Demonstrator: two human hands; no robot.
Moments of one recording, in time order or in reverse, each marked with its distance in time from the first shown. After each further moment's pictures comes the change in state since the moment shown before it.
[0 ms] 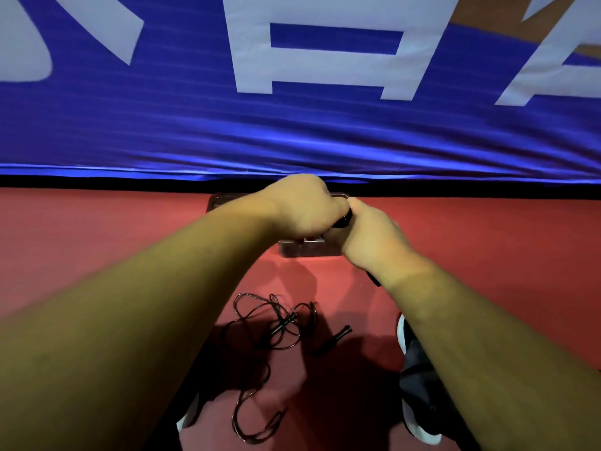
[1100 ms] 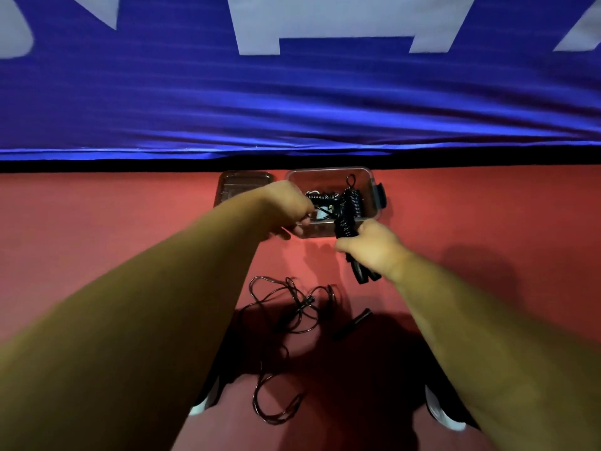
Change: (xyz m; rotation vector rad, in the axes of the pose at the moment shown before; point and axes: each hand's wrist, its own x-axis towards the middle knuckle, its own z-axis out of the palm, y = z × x) left_hand 0.076 -0.092 0.027 -0.311 -0.153 -0.392; right_hand 0.038 0.046 0.076 0.260 -0.243 0.224
